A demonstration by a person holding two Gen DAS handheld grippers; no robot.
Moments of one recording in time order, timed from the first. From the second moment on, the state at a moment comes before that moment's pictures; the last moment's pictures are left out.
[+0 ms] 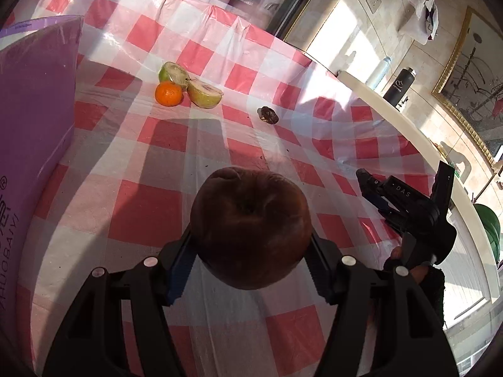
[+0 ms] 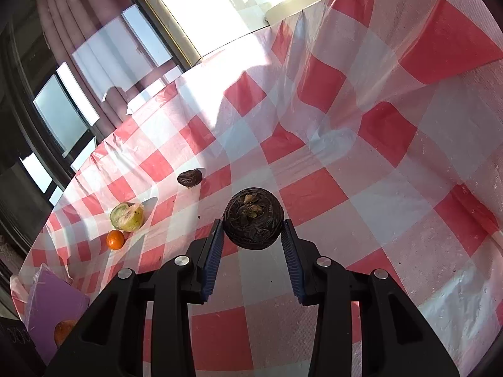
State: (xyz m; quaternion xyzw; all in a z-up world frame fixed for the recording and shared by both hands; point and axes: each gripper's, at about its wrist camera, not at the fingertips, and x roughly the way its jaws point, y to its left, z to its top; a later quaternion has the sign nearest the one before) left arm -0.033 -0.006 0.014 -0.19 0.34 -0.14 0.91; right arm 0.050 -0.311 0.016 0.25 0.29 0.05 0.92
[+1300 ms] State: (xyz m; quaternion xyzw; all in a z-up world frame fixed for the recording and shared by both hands) left arm -0.118 0.010 0.039 -0.15 0.31 -0.13 0.93; right arm -0.093 -0.223 0.033 0.19 0.30 0.11 0.93
